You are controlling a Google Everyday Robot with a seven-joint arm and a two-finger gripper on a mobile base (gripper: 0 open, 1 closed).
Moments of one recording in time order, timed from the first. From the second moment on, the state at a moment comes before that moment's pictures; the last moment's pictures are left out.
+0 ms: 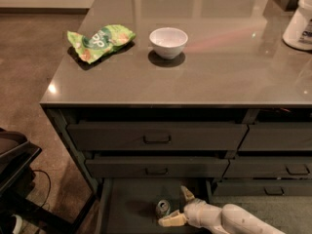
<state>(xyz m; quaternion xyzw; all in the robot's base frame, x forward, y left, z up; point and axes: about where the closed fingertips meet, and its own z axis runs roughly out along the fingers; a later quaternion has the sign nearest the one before) 0.452 -0.078 0.344 -0.33 0.78 0.32 0.44</state>
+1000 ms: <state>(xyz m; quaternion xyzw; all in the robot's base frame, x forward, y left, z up) 0.469 -0.074 0.289 -0.31 0.78 0.34 0.43</state>
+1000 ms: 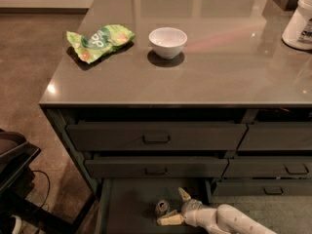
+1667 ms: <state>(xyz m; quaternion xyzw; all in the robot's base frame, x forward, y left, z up) 0.502 -0.062 0.243 -0.30 0.76 0.35 0.46</state>
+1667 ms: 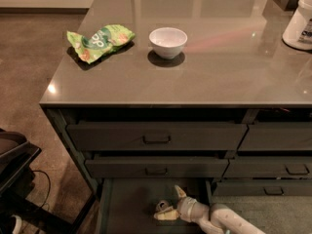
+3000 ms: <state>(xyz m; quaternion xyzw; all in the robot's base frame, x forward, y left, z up) 0.498 -0.041 0.177 -0.27 0.78 0.35 0.43</state>
